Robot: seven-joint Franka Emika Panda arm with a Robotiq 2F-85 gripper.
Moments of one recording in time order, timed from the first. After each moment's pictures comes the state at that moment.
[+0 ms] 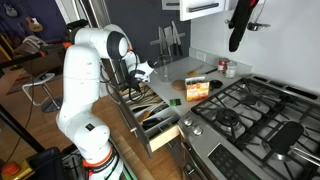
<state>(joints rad) 0.26 0.43 0.39 -2.09 1.01 2.35 -0.55</state>
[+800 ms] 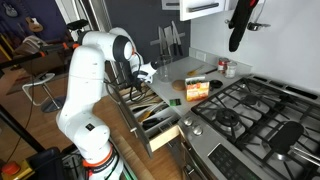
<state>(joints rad) 0.26 0.51 0.37 -2.01 1.04 2.37 -0.44</state>
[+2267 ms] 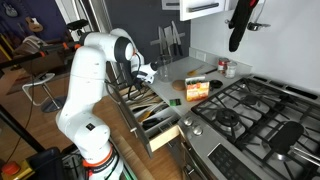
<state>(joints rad) 0.28 0.53 0.37 -1.98 1.16 2.45 -0.39</state>
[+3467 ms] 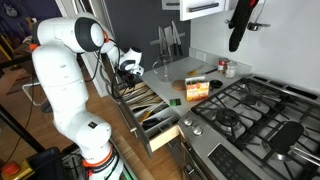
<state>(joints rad) 0.37 0.12 0.35 -2.28 0.70 2.44 0.16</state>
